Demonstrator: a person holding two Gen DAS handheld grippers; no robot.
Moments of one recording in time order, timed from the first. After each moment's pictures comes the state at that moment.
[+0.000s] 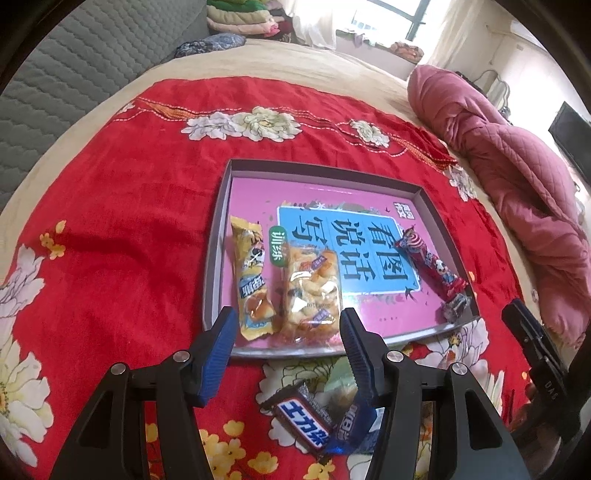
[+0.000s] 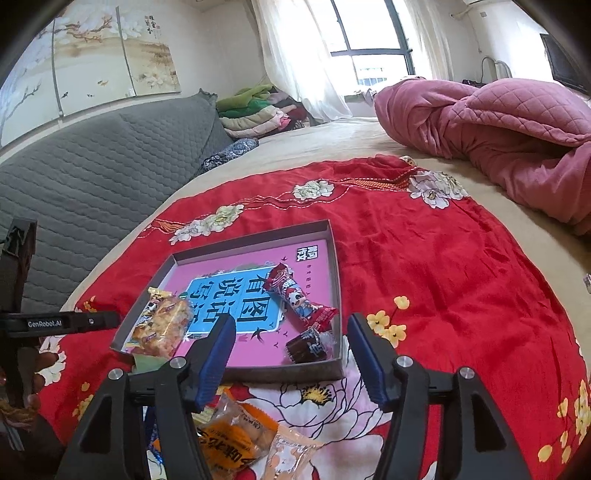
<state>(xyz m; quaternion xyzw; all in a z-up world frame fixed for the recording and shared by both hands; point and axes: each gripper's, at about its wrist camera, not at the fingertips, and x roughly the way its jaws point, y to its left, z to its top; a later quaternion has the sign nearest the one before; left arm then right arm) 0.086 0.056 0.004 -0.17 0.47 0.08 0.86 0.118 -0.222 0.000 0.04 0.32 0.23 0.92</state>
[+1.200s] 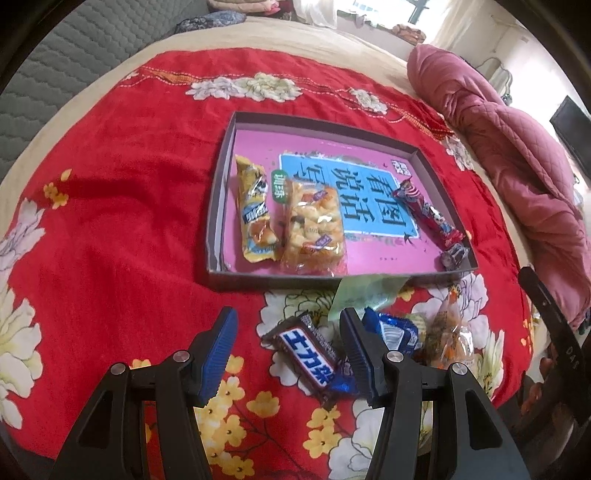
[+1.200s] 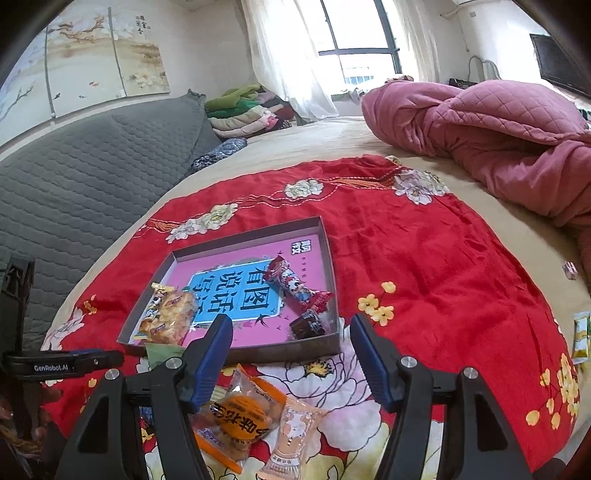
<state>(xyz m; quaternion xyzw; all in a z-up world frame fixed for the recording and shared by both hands) 0.048 0.047 -0.014 -0.18 0.51 0.07 0.84 0.089 -0.225 0.013 0.04 0.33 0.20 0.92</state>
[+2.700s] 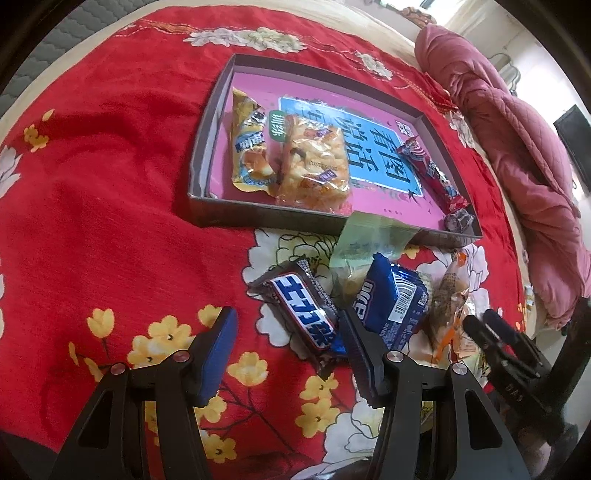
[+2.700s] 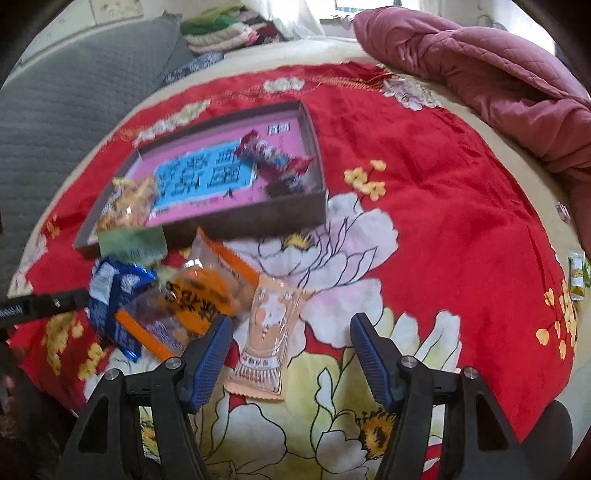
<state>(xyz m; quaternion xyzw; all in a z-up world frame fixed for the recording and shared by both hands) 0.038 0.041 -0.050 -0.22 0.56 0.04 0.80 0.074 -0.212 -0.052 -0.04 0.49 0.15 0.86</state>
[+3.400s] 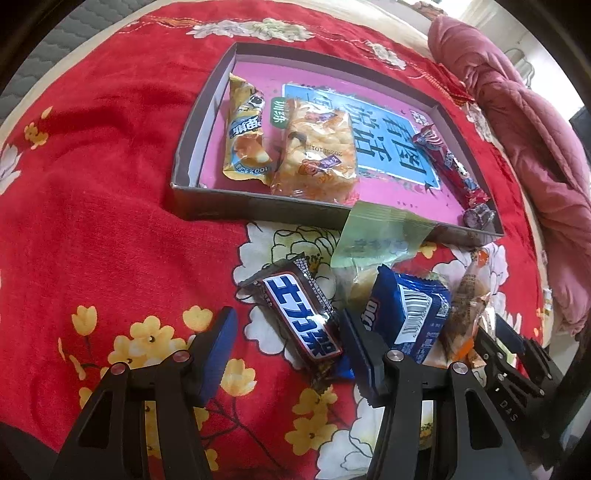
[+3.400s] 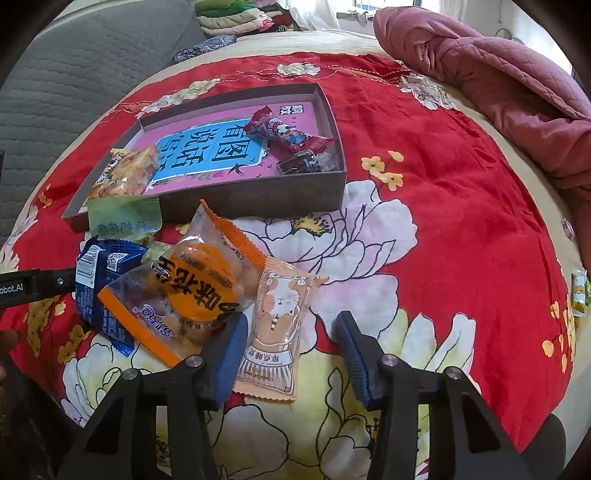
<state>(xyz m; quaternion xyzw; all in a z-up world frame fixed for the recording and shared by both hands) 0.052 0.026 -0.063 -0.20 0.57 0.08 0.79 0.074 -0.199 -0.066 -0.08 0.50 0.15 0.85</state>
